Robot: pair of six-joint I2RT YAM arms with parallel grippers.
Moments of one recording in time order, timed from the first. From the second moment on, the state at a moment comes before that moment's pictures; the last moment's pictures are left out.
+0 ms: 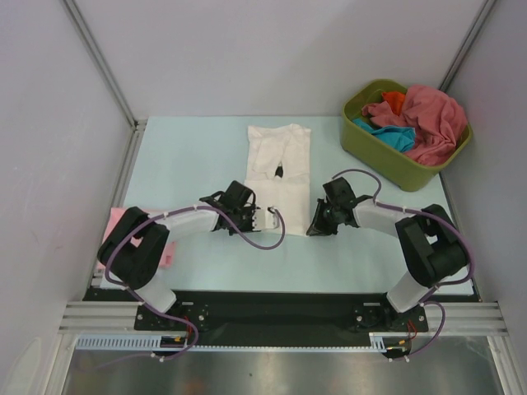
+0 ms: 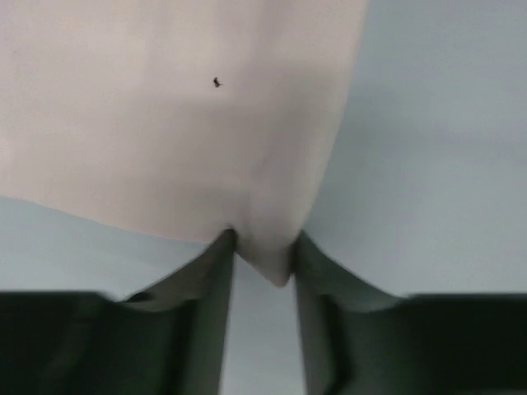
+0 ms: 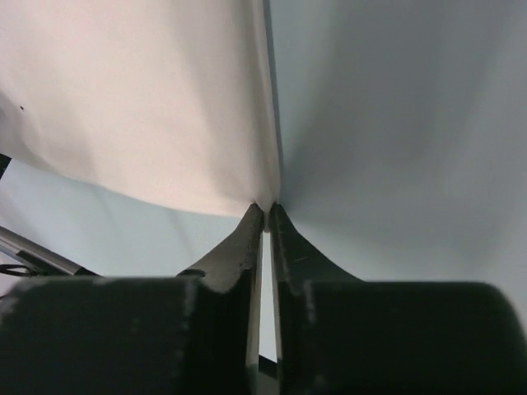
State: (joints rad) left arm -0.63 1.61 0.86 -0.32 0.13 0.93; right arm 0.47 1.62 0.82 -0.24 -0.24 0.72
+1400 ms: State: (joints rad) left arm -0.37 1.80 1.53 -1.02 0.58 0.79; right arm 0.28 1.61 1.28 -0.78 -0.35 0.61
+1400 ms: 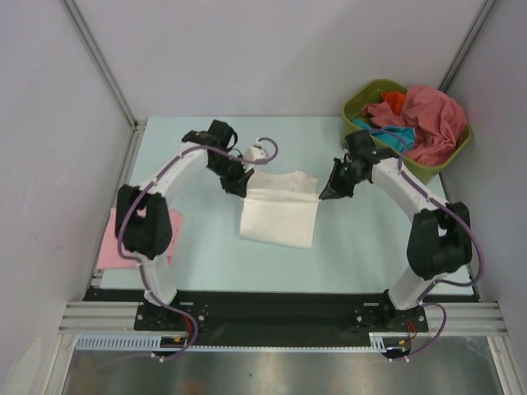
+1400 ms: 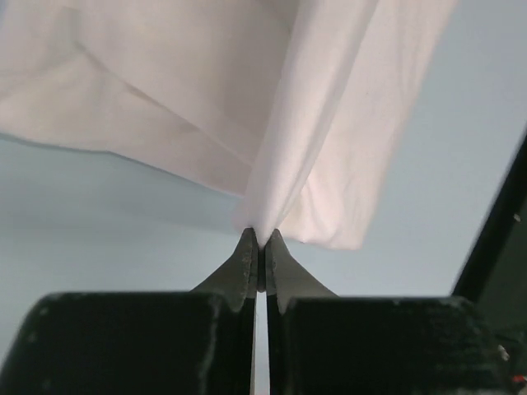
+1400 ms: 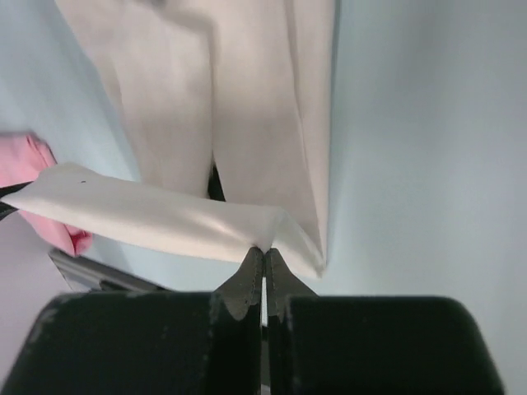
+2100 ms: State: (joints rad) left arm -0.31 2.31 2.07 -0.97 0.48 0.57; right arm 0.22 2.02 1.60 -0.64 -0.26 0.62
